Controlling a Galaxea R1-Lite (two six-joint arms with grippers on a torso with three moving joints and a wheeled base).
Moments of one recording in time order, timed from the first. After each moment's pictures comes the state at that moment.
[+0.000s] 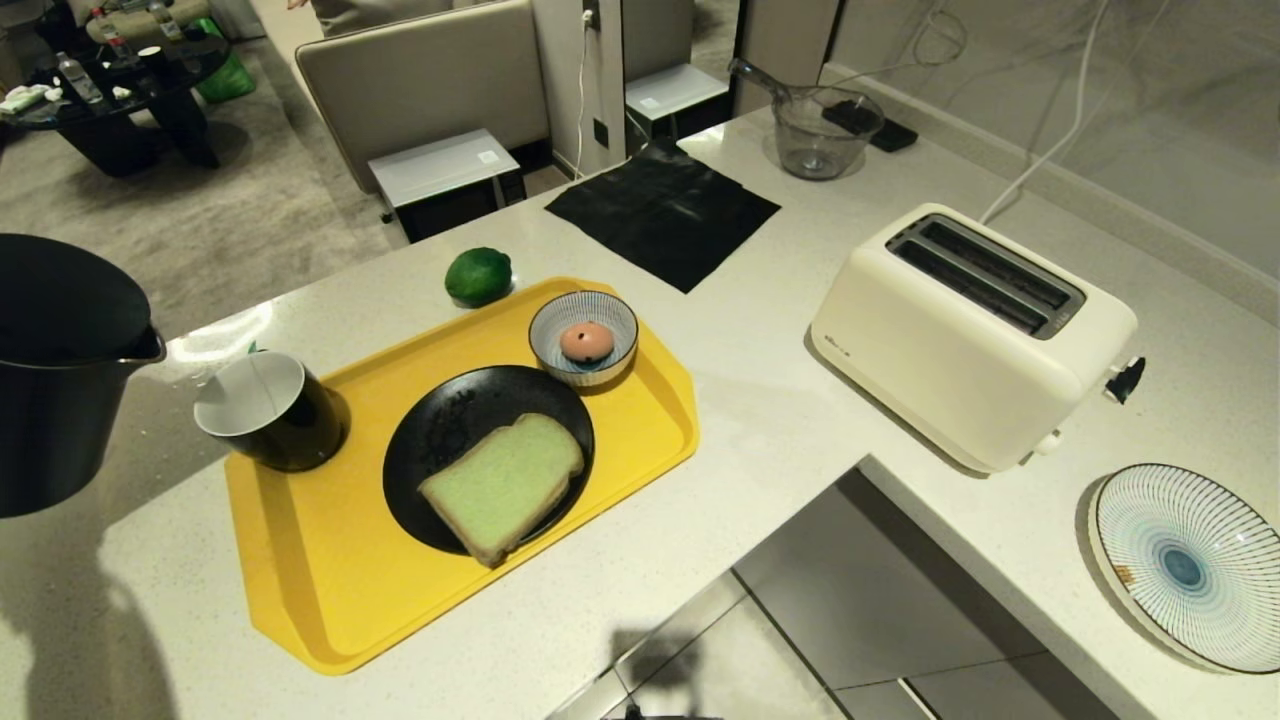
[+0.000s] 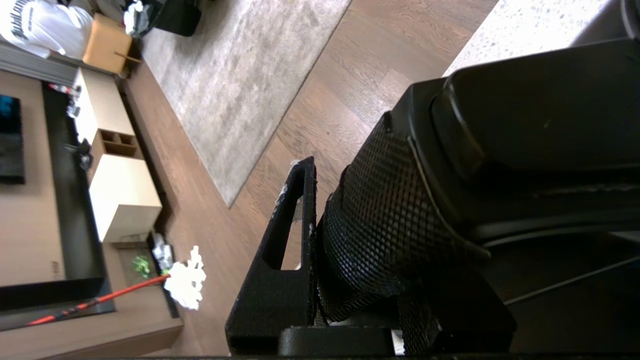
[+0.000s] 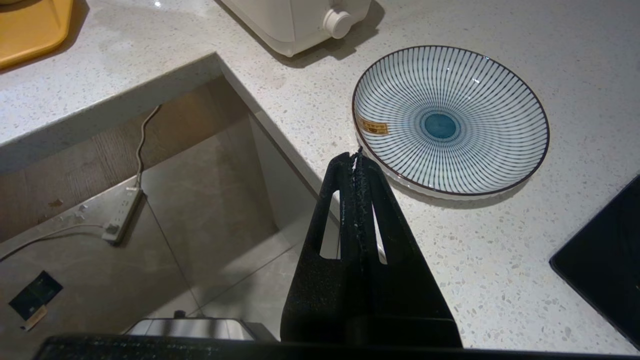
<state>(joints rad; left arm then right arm) 0.76 1.52 -1.31 -0.11 -0.45 0.76 0.00 0.00 0.00 -0.07 -0.03 0.05</state>
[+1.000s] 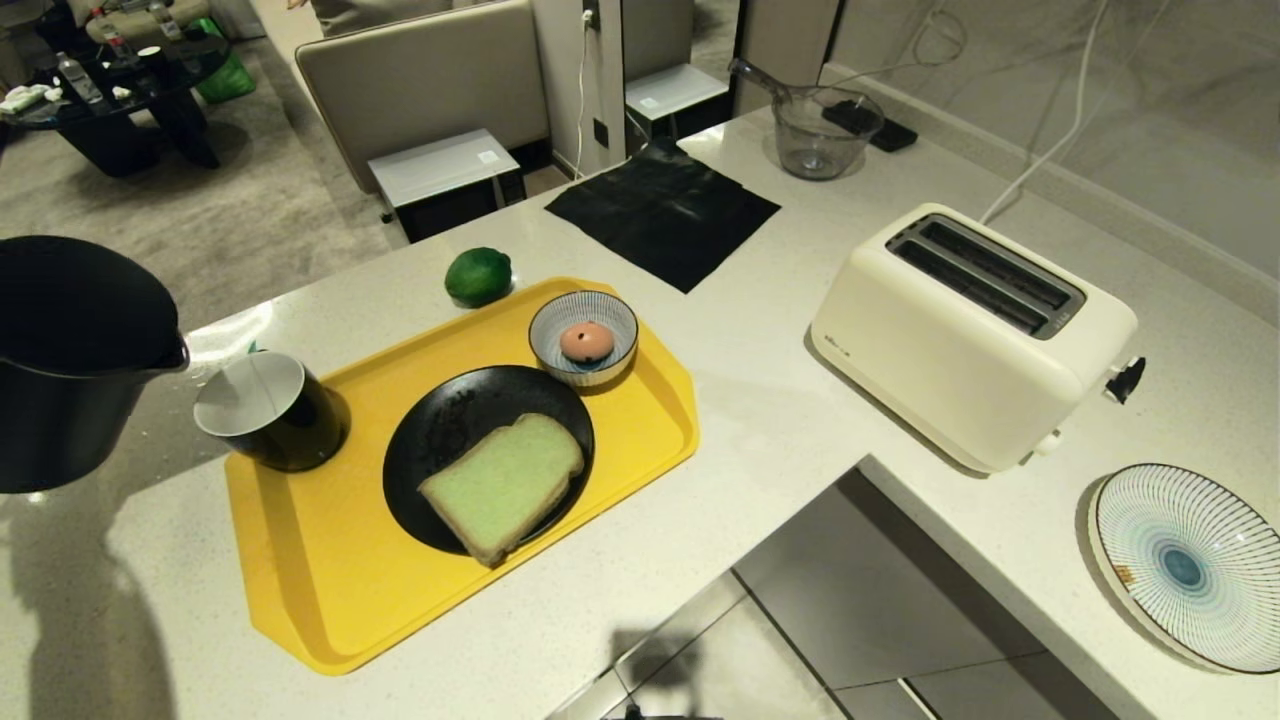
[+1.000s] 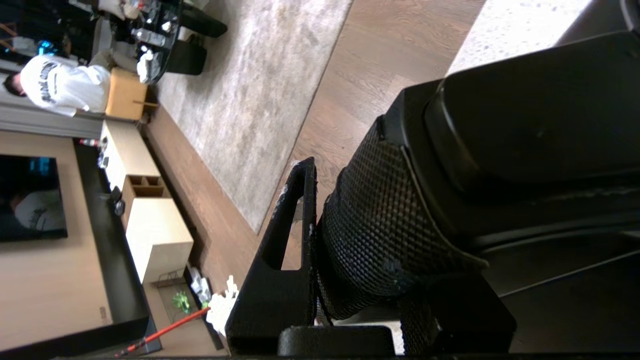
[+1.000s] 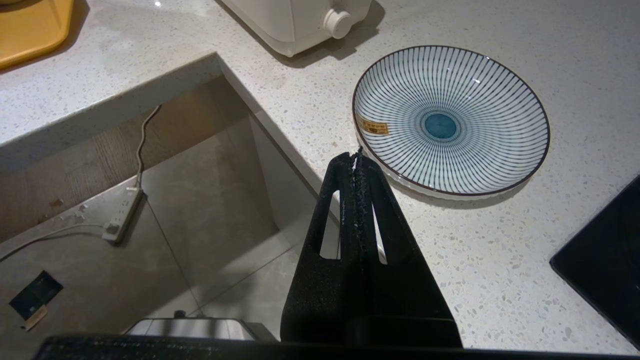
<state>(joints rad) 0.70 1.56 -1.36 -0.11 -0.45 0.91 0.00 0.00 0.00 -0.07 -0.03 0.05</state>
